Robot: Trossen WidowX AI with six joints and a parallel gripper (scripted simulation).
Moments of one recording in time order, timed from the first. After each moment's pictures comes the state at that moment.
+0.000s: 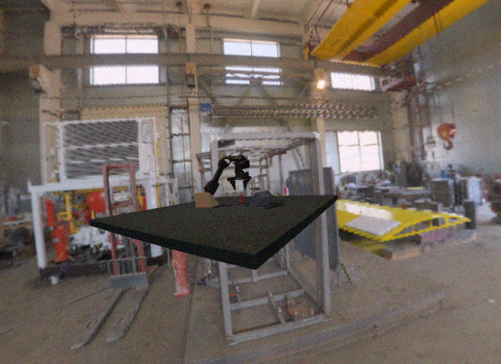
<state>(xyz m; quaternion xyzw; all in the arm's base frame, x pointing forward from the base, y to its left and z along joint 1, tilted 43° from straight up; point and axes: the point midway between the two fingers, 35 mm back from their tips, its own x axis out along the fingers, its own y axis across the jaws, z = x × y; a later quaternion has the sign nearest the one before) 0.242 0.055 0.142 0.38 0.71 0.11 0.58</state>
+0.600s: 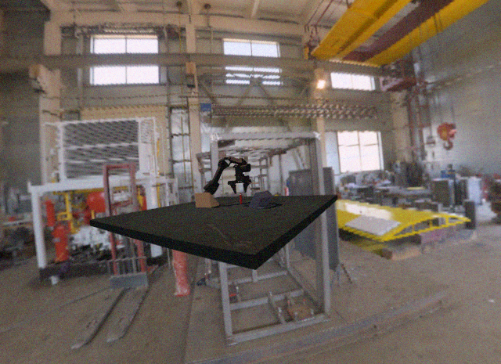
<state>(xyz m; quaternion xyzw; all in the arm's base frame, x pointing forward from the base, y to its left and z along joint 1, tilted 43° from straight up) 0.242 0.073 0.122 0.37 0.71 0.12 0.59</state>
